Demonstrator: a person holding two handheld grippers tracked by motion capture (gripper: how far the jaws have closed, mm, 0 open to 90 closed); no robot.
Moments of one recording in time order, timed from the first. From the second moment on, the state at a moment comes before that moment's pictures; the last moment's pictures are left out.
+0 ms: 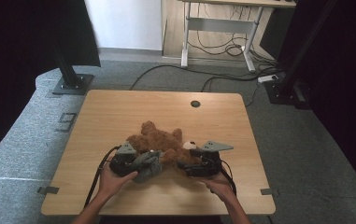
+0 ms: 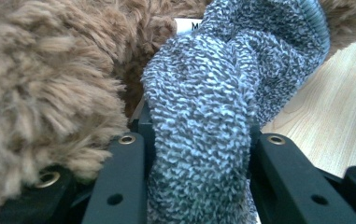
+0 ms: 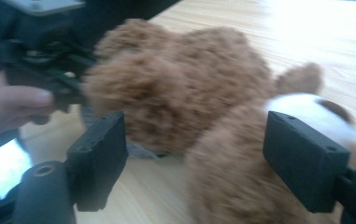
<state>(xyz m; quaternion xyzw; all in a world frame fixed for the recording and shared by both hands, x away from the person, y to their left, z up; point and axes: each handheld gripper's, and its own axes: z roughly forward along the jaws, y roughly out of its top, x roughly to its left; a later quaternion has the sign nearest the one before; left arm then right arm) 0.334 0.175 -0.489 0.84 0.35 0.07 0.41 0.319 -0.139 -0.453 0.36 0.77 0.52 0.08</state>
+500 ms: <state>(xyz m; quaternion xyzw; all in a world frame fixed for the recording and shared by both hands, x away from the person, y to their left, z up) 0.335 0.175 -0.489 0.84 0.35 0.06 0.42 0.322 -0.096 -0.467 0.31 0.80 0.51 0.06</state>
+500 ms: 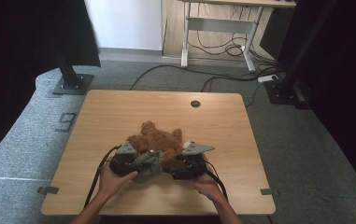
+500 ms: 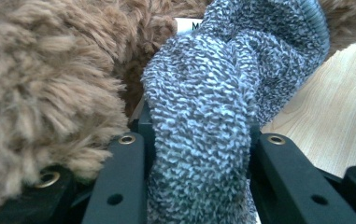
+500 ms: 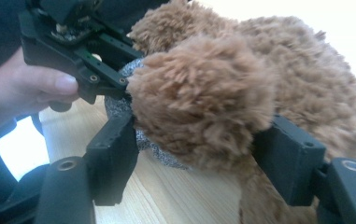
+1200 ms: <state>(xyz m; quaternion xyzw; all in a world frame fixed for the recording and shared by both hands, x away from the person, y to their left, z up) 0.332 0.181 -0.487 0.83 0.35 0.06 0.42 0.327 -0.099 -0.473 0.32 0.79 0.53 0.07</state>
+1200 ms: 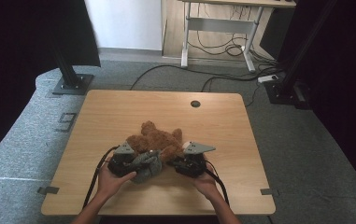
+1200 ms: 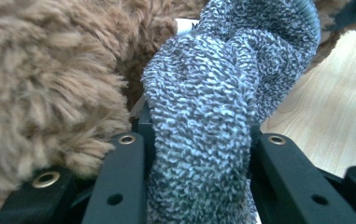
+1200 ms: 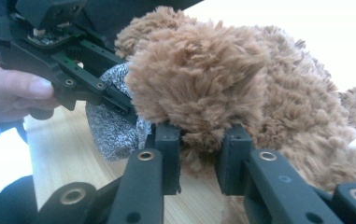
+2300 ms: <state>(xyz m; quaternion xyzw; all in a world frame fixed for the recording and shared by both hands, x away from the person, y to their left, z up) 0.303 0.204 -0.452 0.81 0.33 0.07 0.48 0.364 -0.140 -0.465 0.43 0.69 0.58 -0.04</state>
